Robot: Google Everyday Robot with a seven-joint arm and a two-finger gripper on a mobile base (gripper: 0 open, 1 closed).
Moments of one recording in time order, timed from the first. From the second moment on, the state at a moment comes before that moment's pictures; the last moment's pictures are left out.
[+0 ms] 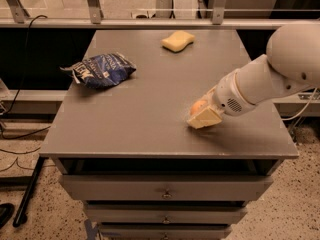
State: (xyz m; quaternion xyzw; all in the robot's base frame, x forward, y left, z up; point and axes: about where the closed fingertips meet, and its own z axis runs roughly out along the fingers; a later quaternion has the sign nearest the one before) arm 0.519 -0.105 0.833 -0.51 0.80 0.15 0.29
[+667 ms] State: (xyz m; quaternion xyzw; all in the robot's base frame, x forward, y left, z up) arm 0.527 -0.120 0.848 -0.49 0.80 0.15 0.30
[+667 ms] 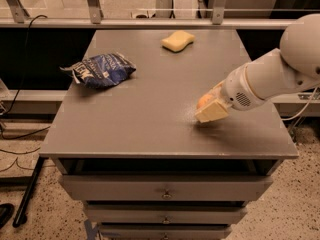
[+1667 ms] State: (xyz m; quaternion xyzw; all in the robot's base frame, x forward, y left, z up) arm 0.541 -0.136 0.883 -0.48 0.80 0.13 0.34
